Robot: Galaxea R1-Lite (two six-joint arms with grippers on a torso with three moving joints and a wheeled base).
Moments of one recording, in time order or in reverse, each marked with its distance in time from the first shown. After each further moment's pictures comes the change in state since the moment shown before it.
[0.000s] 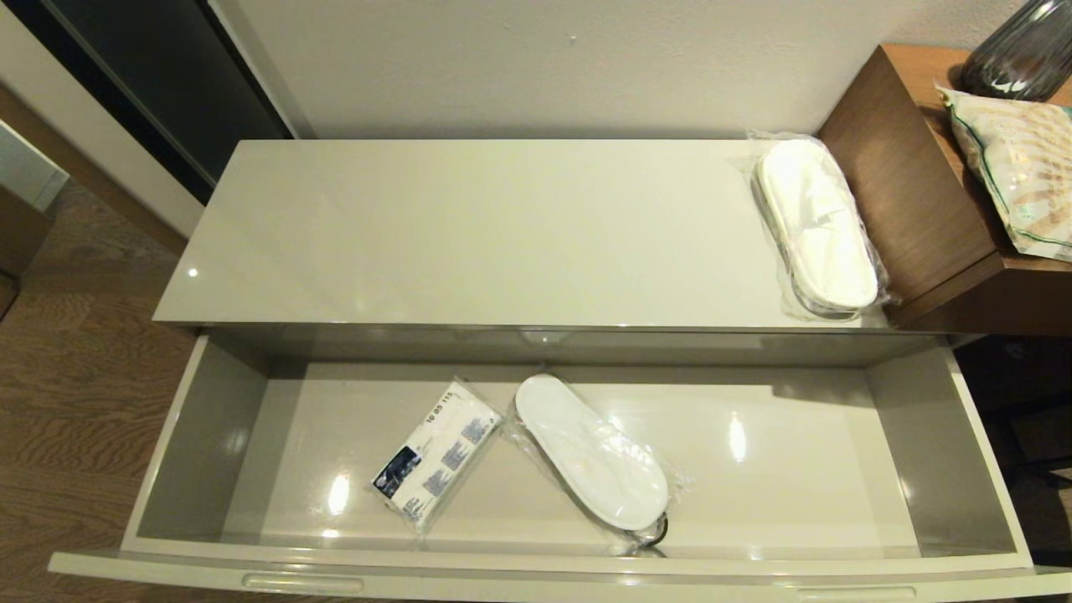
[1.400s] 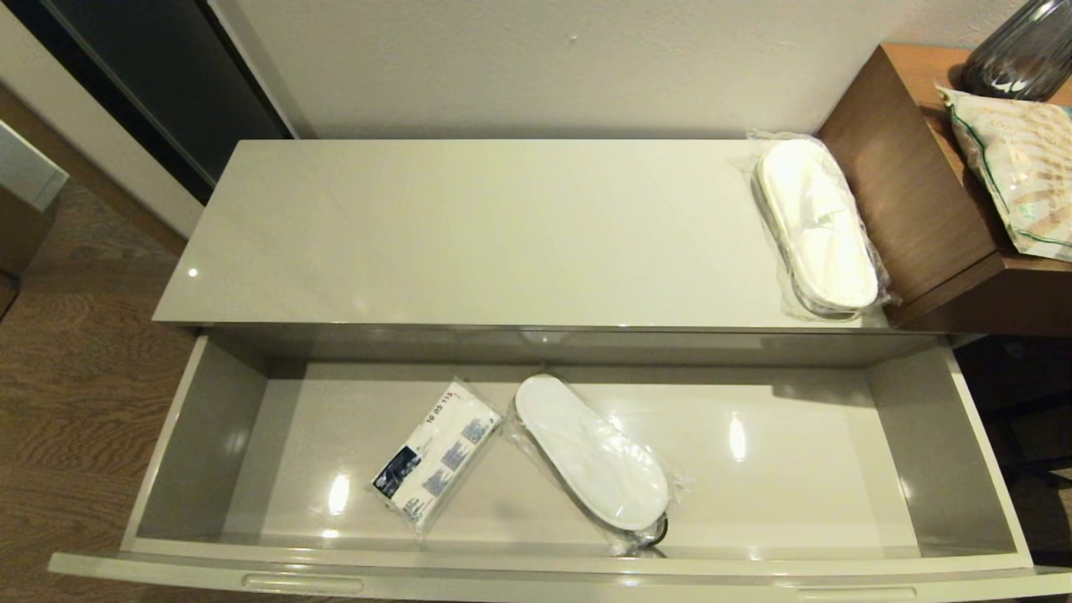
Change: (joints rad) left arm 0.008 0.867 -1.207 0.805 0.266 0.253; right arm 0.000 0.002 0.000 -0.001 0.000 0.000
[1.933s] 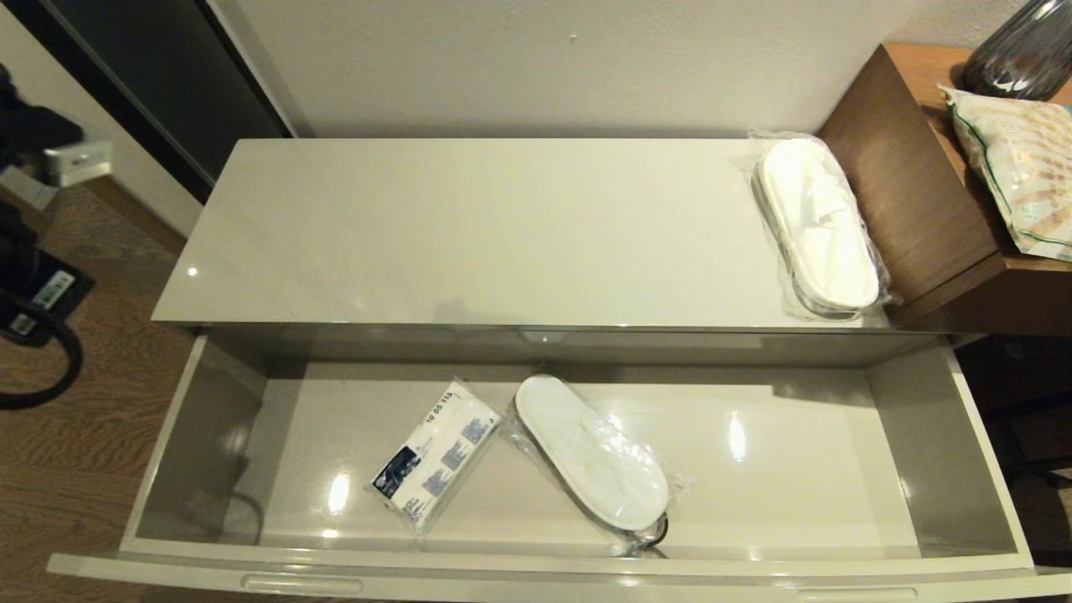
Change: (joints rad) left arm -0.024 0.600 -0.419 0.073 0.095 0.163; right arm 0.000 0.001 0.000 0.000 0.000 0.000
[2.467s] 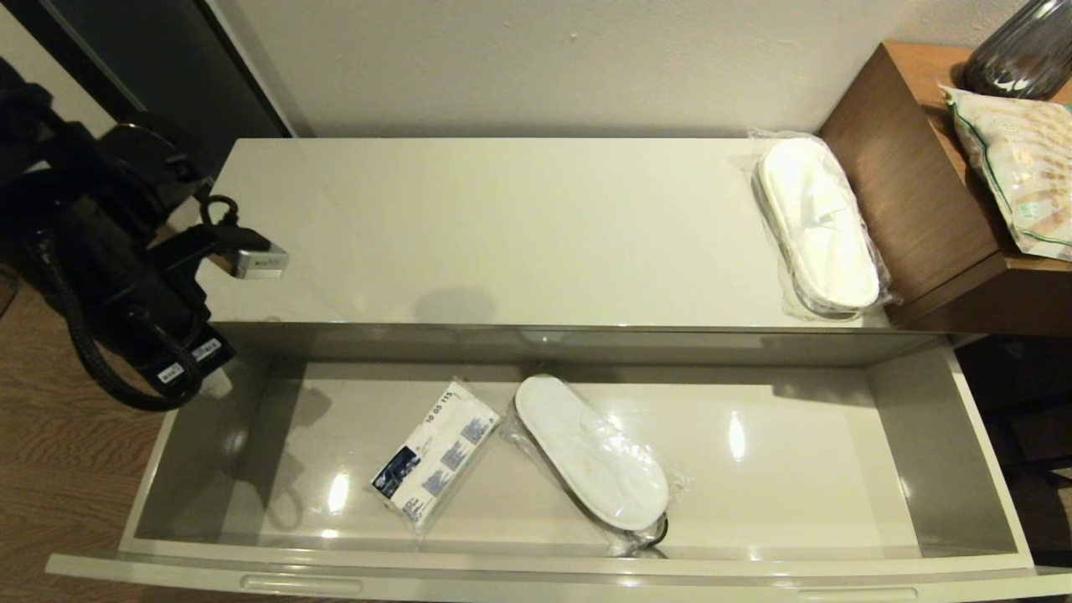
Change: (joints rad) left arm -0.101 0.301 -0.175 0.341 -0.204 0.039; right arm 0.000 0.000 0.000 0.000 0.000 0.000
